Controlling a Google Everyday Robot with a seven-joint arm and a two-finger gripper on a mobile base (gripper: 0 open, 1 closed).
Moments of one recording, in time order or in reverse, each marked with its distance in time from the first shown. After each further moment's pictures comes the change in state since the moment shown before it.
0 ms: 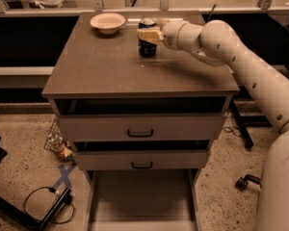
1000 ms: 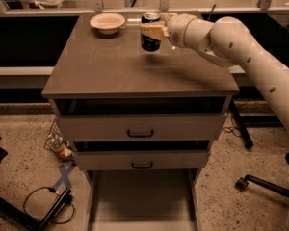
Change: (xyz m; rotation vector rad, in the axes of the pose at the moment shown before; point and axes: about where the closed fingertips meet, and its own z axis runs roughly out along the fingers) arm -0.034 0.015 -0.034 0.000 -0.059 -0.064
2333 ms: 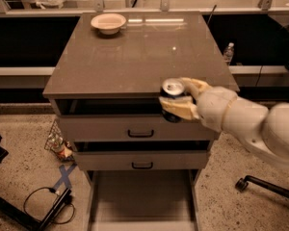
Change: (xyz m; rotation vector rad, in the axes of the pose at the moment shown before) arm 0.056 0.158 -0.206 0.001 0.092 -0.090
